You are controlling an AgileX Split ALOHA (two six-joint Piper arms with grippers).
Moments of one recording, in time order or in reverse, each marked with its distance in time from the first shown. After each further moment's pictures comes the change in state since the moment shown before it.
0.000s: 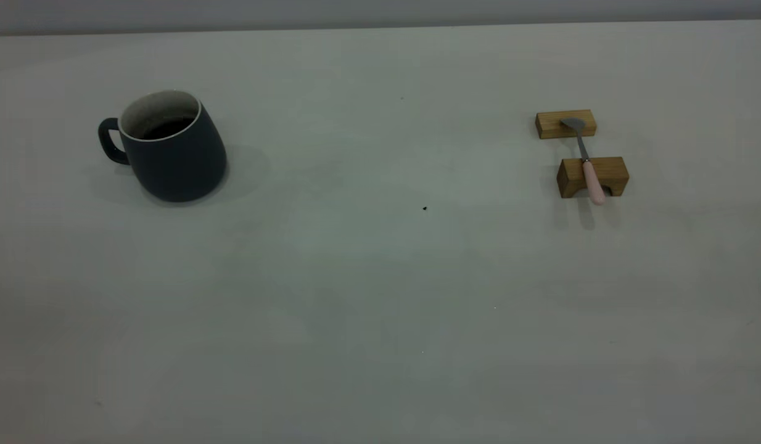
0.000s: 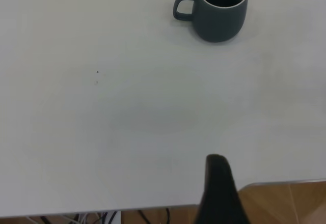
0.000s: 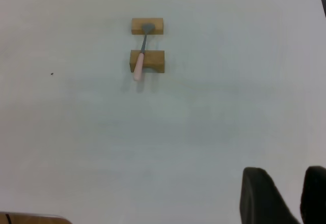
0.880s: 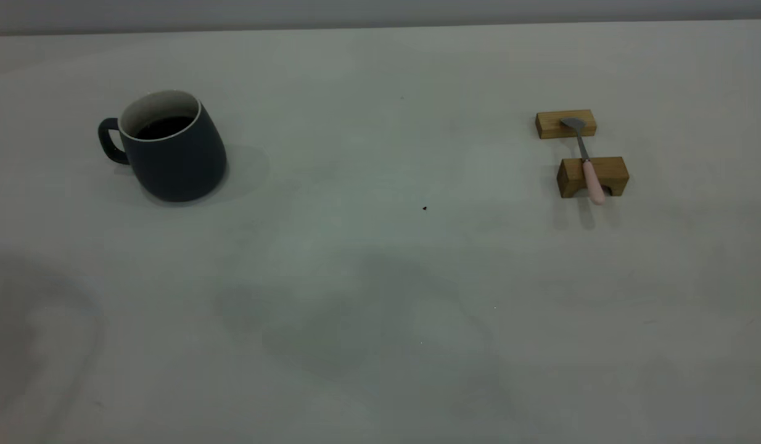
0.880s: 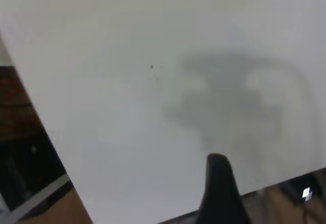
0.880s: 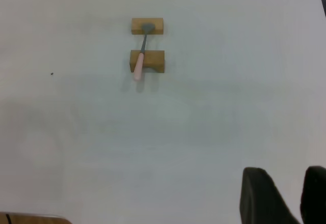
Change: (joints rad) left arm -0.001 1.275 -0.498 0.156 -0.230 0.384; right arm 0.000 0.000 0.000 0.000 0.000 0.000
